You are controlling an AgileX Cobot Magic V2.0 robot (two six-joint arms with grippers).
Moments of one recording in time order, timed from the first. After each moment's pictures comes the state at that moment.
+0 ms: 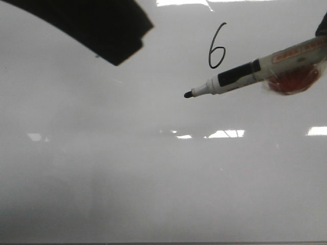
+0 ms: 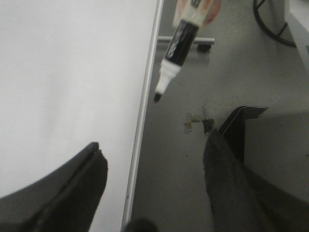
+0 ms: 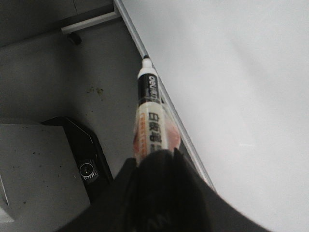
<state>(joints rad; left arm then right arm) -0.86 1.26 -1.13 -0.32 0.90 0.80 0.55 0.87 -0.85 0.34 0.94 -0.67</state>
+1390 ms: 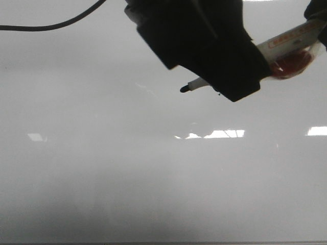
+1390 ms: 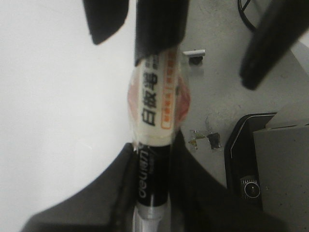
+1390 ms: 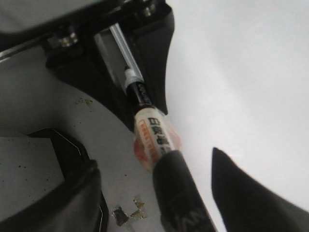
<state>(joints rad) -0.97 1.49 -1.22 -0.34 0.73 0.87 0.56 0.87 -0.85 0.34 0.88 -0.67</state>
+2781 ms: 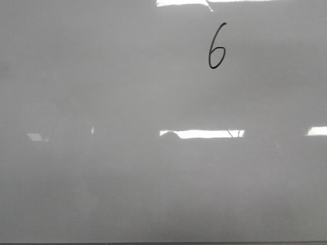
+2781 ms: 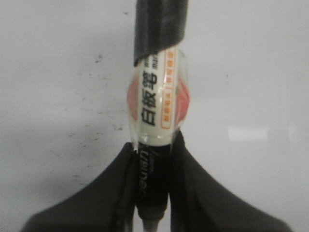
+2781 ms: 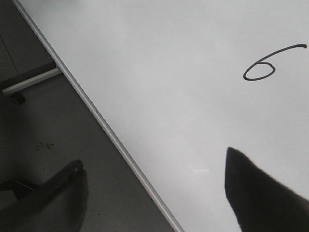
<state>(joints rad) -0.08 1.15 -0.79 0.29 0.45 -0.29 0.56 0.74 -0.86 0.19 0.82 -0.44</state>
